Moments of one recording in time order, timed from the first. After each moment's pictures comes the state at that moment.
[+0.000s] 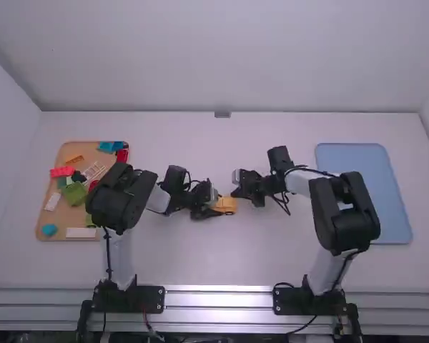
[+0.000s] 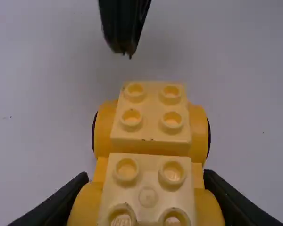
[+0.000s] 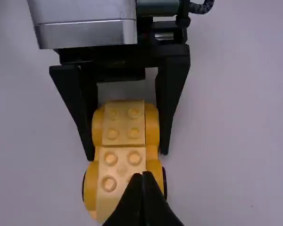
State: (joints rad) left arm -0.29 2.08 0.72 0.48 0.97 0.82; right arm 0.25 1.90 0.94 -0.29 -0.94 -1.20
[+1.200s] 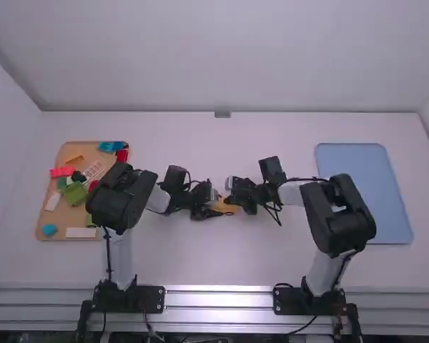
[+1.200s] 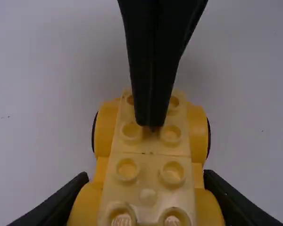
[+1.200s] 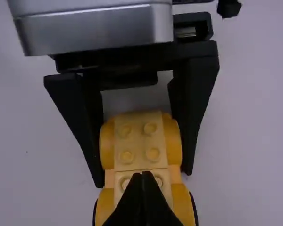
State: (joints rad) left arm -0.29 2.08 0.72 0.48 0.97 0.83; right arm 0.32 1.90 0.80 -0.02 -0.90 -1.00
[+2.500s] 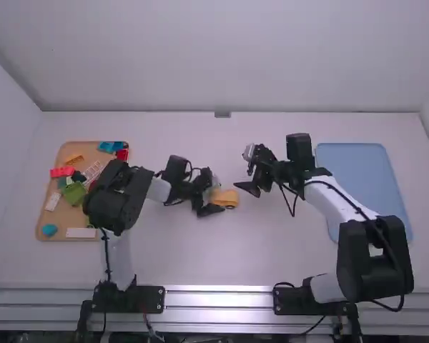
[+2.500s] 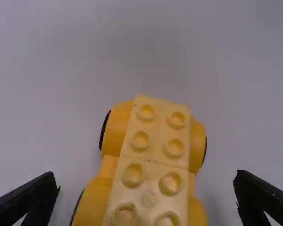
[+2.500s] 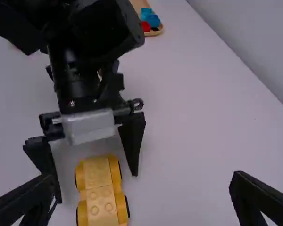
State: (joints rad) left arm -0.26 2.05 0.85 0.25 0.96 0.72; right arm 0.19 1.56 0.88 -0.14 -0.89 -0.81
